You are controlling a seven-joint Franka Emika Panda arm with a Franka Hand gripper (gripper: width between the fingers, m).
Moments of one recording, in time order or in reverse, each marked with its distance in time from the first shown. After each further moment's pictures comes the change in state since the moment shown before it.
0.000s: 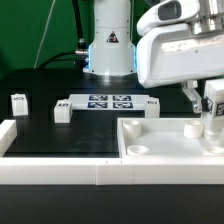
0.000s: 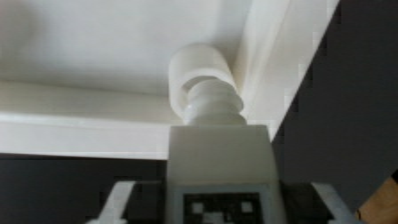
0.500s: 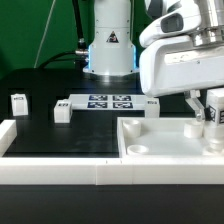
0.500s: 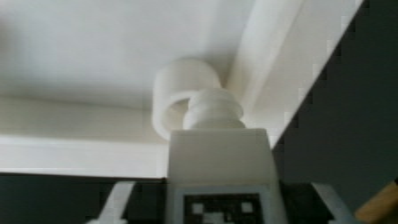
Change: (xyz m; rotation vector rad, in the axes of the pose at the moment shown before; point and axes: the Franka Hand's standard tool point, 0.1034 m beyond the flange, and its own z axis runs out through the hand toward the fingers) arm 0.001 -0.011 0.009 -0.010 0.095 -0.015
